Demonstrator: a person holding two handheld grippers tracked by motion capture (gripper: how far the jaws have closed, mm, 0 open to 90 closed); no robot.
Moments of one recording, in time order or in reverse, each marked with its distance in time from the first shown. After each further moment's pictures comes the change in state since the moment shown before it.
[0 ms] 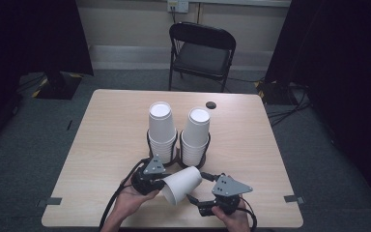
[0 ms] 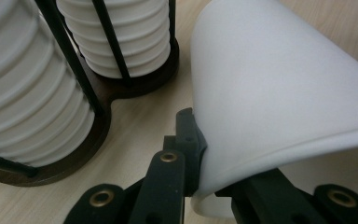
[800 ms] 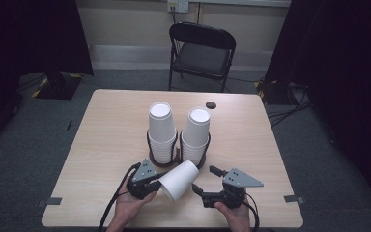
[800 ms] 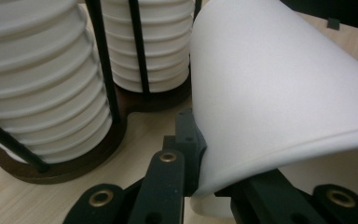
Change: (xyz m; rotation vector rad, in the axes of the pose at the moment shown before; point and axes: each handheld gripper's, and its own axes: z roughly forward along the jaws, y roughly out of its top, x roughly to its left) left arm -0.001 -0.027 -0.002 -0.207 0.062 -0.066; right arm -0.013 0.004 -0.009 -0.083 -0.090 0.231
